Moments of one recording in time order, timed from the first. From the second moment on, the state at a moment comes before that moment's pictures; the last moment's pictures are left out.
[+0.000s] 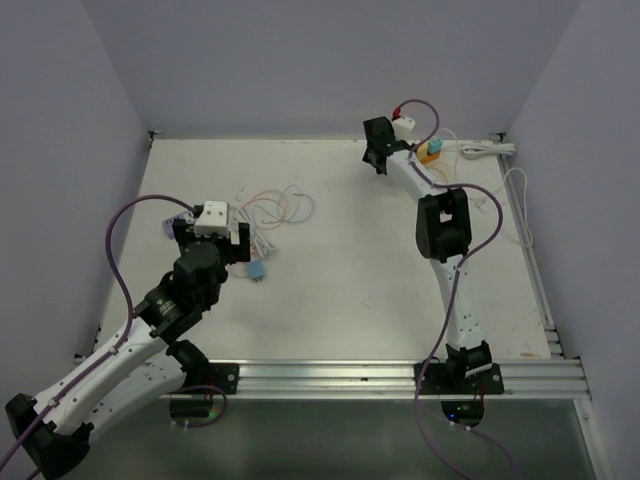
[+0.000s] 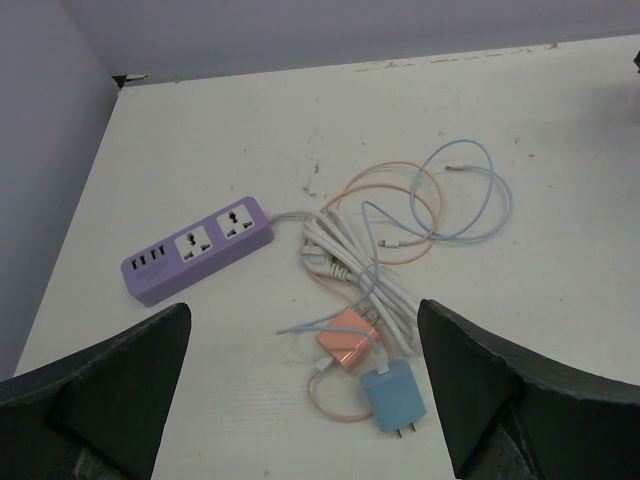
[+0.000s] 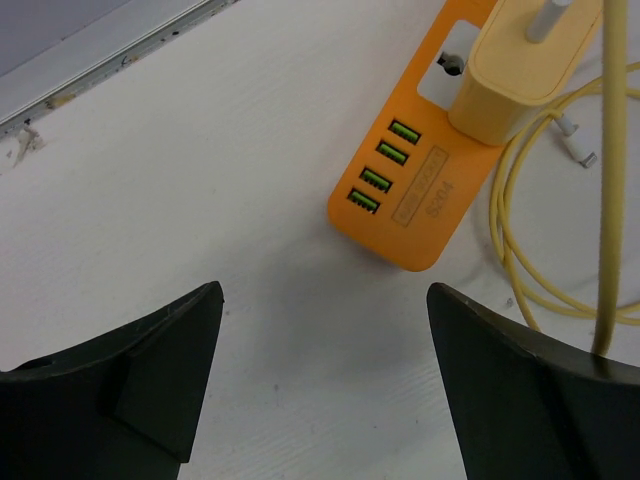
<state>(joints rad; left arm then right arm) -0.69 0.68 0.64 -0.22 -0.71 -0.07 0.32 2.51 2.22 -0.54 0.61 0.61</state>
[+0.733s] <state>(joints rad) -0.69 0.69 0.62 -0.21 -0.69 -0.07 0.22 2.60 2.30 -0.55 0.58 0.74</state>
